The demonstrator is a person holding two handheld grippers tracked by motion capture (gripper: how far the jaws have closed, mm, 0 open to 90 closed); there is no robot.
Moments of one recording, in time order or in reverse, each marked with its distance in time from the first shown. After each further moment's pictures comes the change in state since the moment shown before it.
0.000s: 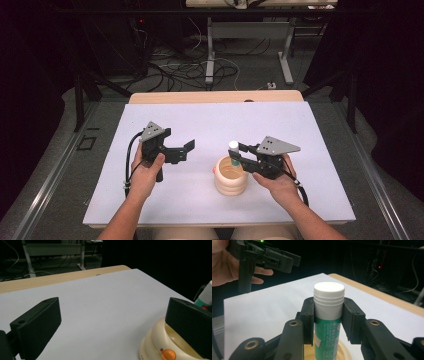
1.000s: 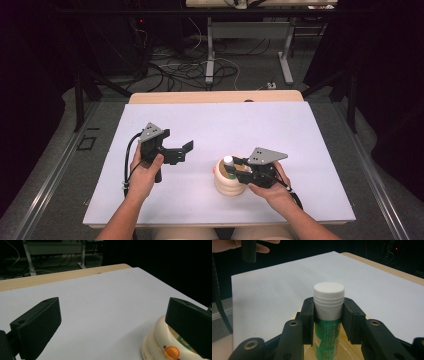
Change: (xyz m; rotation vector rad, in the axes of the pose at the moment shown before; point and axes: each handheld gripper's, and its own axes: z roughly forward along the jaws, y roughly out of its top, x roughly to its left) left arm 0.005 -0.002 -0.002 -0.001 0.006 0.000; right arm 0.009 -0.032 0.014 0.121 0.067 -0.010
